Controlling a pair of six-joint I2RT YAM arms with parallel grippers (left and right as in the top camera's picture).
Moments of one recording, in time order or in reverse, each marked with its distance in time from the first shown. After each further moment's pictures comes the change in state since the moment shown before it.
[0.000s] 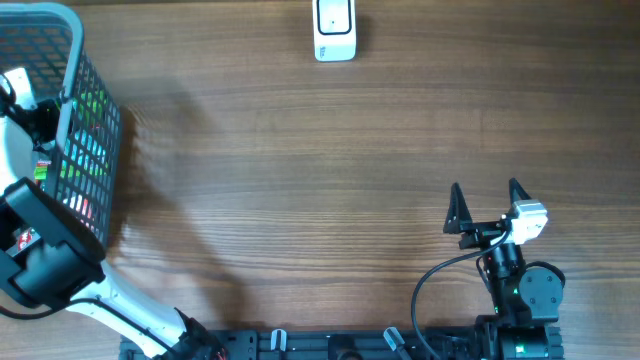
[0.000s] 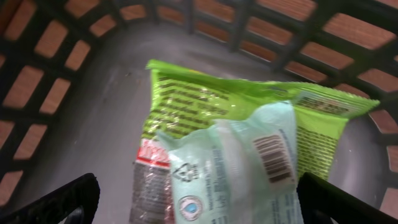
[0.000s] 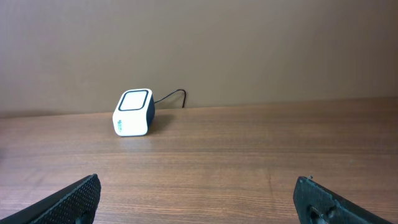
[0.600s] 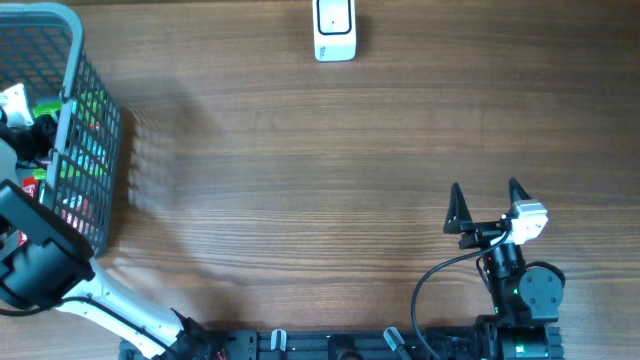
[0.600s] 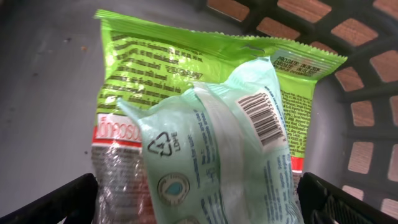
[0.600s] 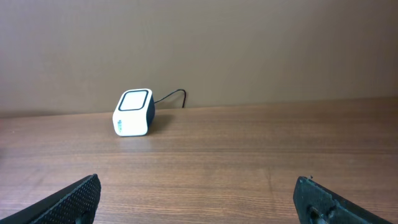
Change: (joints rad) left arm 0.083 0.047 0.000 -0.066 0.272 0.089; right arm 0.000 0.000 0.000 0.000 0.000 0.000
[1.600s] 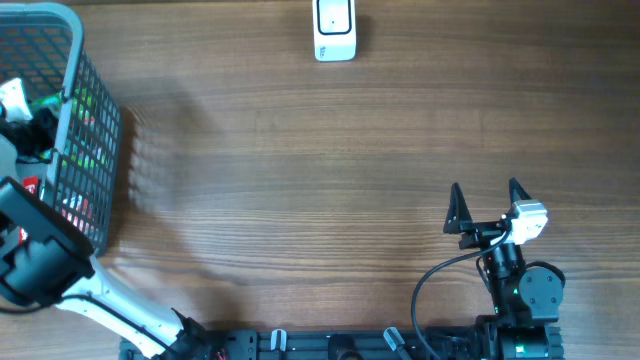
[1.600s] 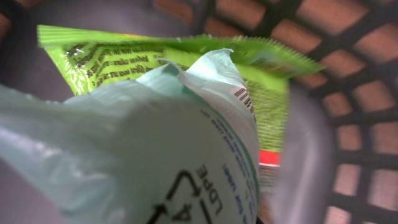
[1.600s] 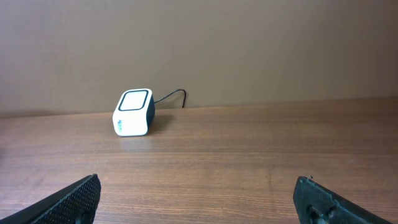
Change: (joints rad) left arm -0.011 0.002 0.039 0.010 0.011 -0.066; right arm 0.000 0.000 0.000 0.000 0.000 0.000
